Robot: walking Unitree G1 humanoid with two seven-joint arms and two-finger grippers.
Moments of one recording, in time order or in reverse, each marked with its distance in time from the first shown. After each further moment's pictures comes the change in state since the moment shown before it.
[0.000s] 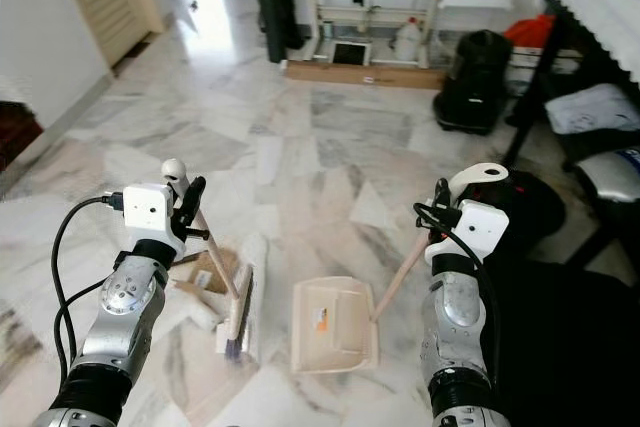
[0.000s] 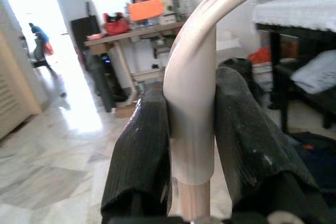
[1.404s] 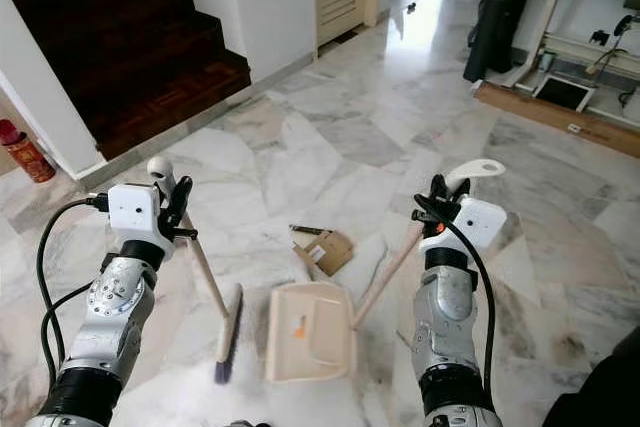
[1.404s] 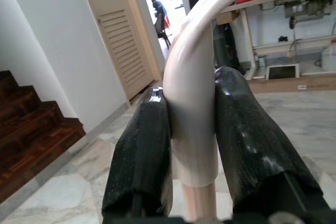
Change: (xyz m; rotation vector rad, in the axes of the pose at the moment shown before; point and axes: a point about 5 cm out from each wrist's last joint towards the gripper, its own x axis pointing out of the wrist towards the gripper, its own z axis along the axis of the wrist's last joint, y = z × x) left arm -0.004 0.013 0.002 0.014 0.012 0.043; right arm 0.002 0.008 0.003 0.067 0.015 -0.016
